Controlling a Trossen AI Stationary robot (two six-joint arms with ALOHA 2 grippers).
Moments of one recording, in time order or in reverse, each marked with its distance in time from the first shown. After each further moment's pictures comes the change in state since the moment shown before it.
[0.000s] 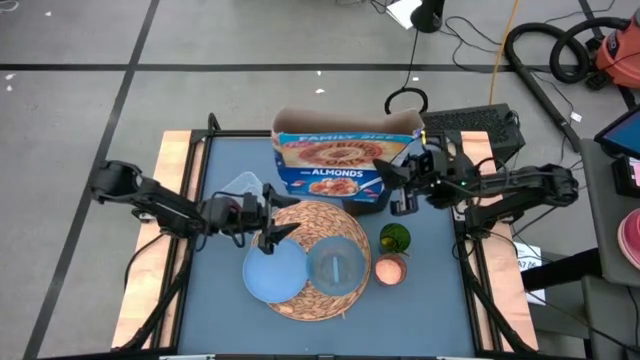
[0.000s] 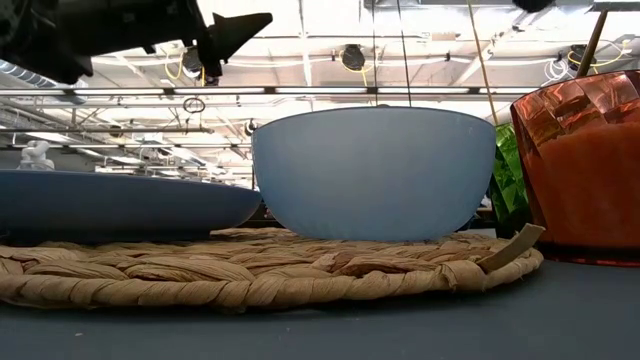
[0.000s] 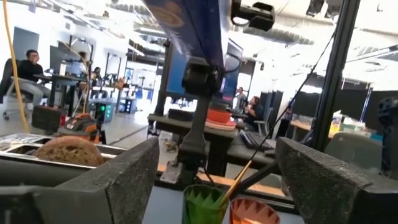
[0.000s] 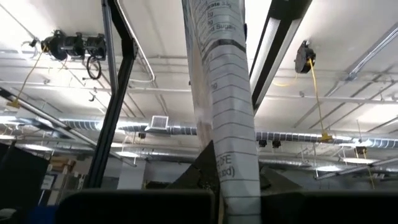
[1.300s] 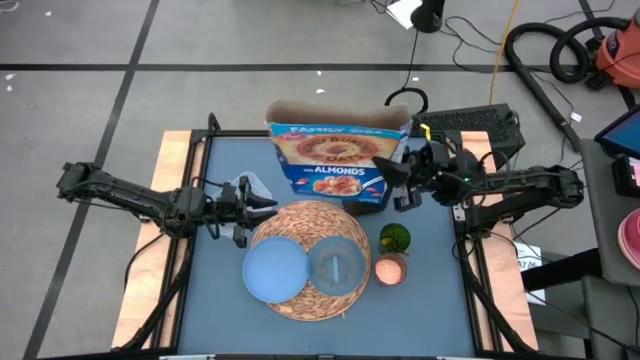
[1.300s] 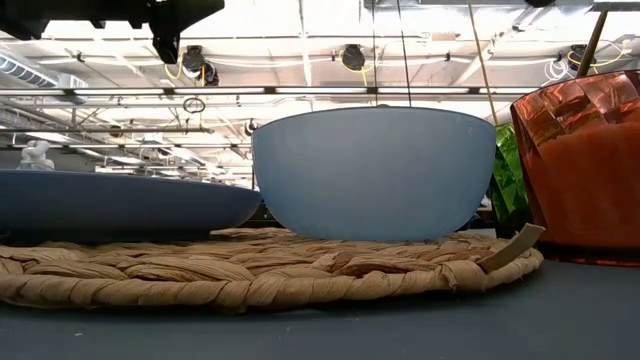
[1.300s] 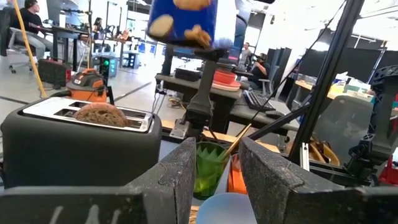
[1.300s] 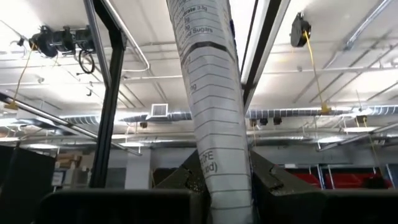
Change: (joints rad) left arm -0.005 -0.557 0.000 -0.789 0.000 -0.080; right arm -0.023 -0.074 0.001 -0.157 0.009 0.097
